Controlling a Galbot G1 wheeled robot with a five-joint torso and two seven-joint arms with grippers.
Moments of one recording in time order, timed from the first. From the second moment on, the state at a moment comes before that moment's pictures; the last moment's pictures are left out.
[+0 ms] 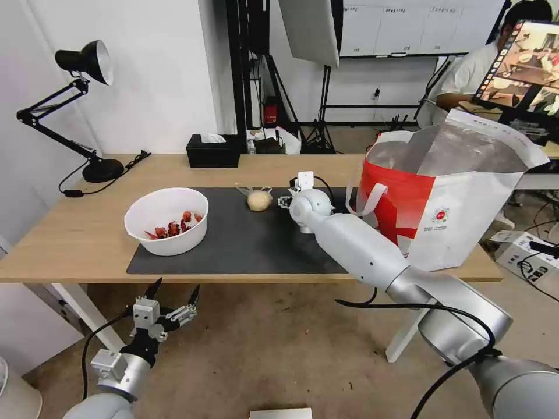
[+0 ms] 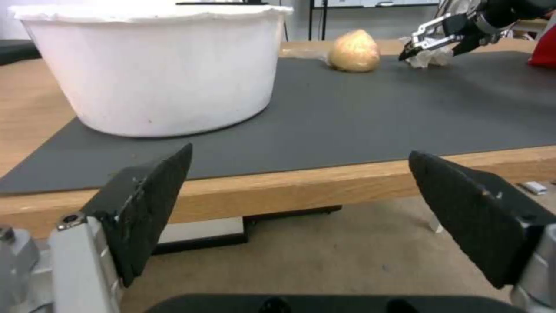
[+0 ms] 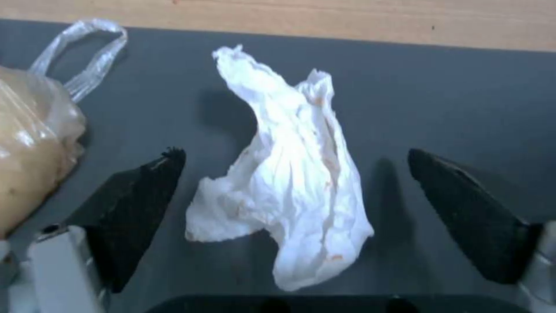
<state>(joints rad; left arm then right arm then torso) 1.69 -1.11 -0.59 -2.05 -0.40 -0.11 0.04 -0.13 1.39 -0.43 1.02 1.12 -0.53 0.69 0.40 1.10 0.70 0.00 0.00</state>
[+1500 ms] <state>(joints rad) 1.74 -1.11 -0.61 -2.07 -0.39 -0.12 0.06 -0.25 1.18 -0.48 1.55 0.97 -0.30 0.87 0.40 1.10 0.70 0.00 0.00</state>
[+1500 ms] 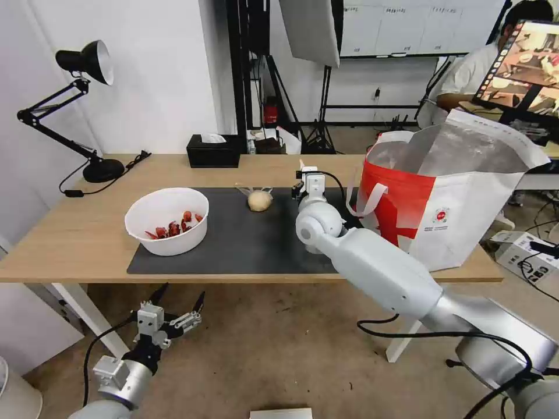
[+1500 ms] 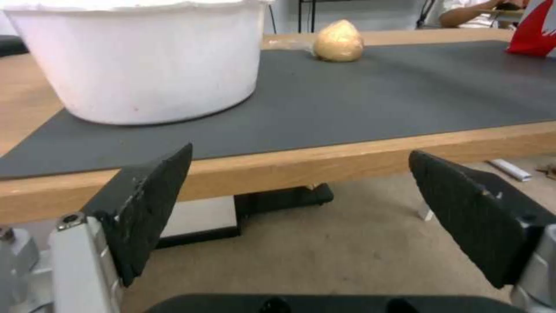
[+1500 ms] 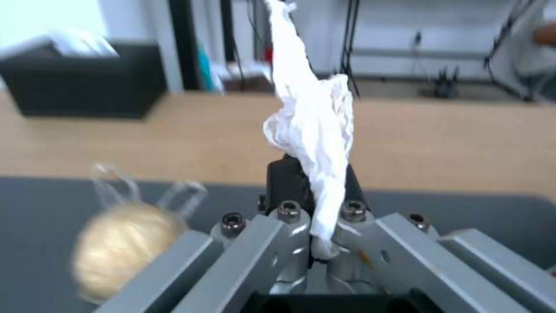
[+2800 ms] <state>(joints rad) 1.74 -1.13 -0.57 -2.08 -0.41 -0.10 0.04 -0.54 0.84 -0.07 1.93 0.57 -0.15 0.90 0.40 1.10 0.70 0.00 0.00</state>
